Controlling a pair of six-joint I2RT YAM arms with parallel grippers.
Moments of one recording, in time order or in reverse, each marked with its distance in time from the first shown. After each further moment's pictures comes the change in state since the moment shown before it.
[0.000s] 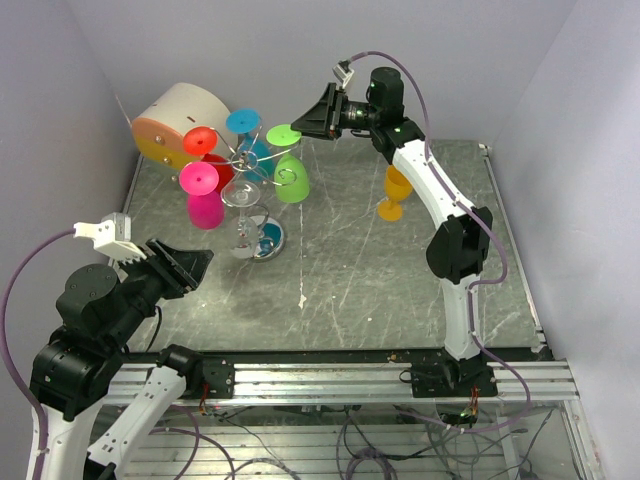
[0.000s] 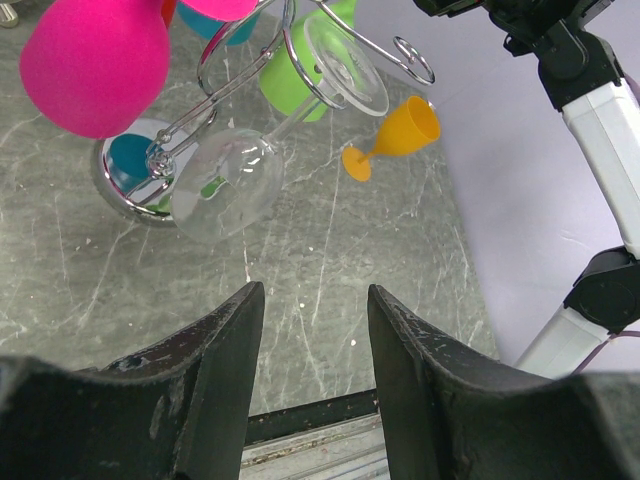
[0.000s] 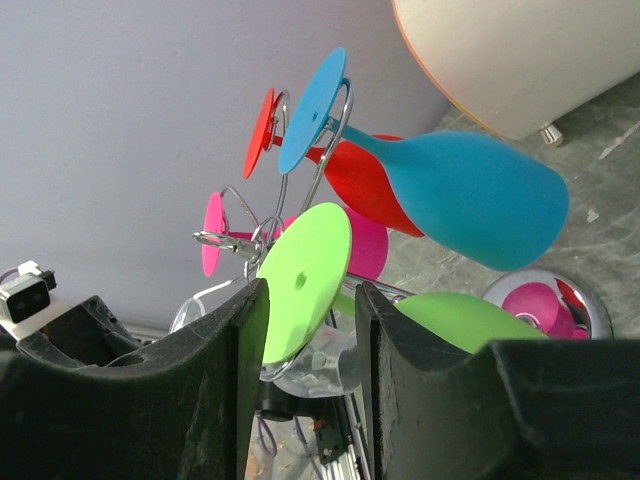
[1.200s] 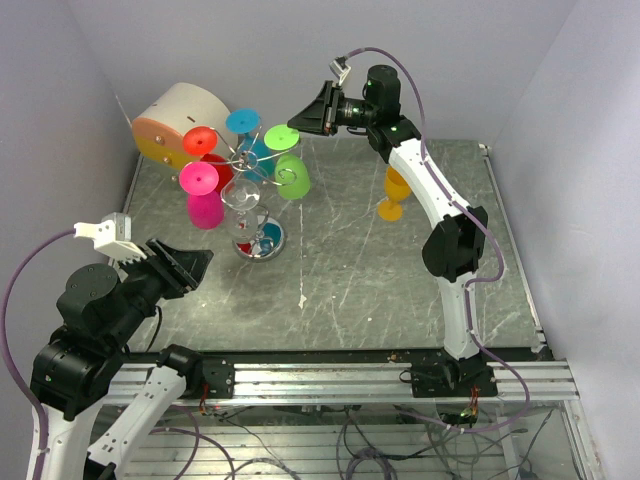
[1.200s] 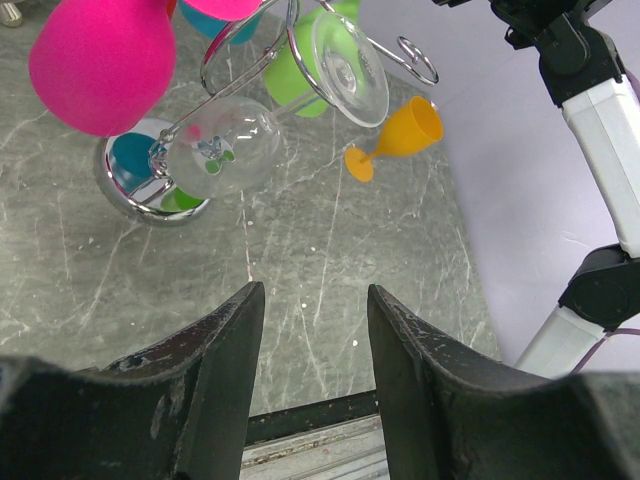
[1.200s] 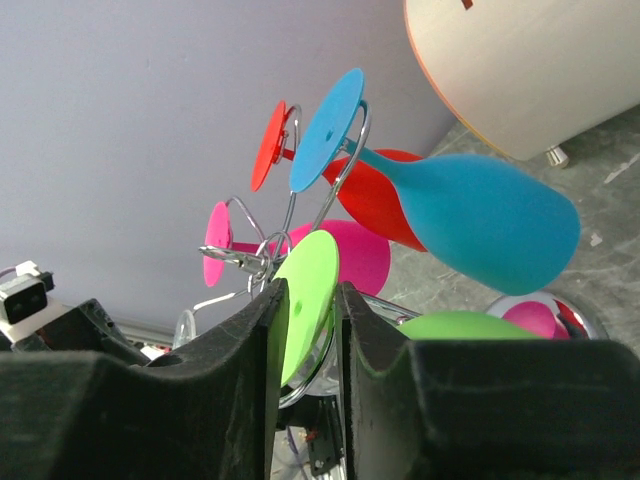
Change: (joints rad) left arm 0.000 0.000 -0.002 -0.001 -0.005 0.001; right arm 0.019 0.039 0.068 0.008 0.011 -0.007
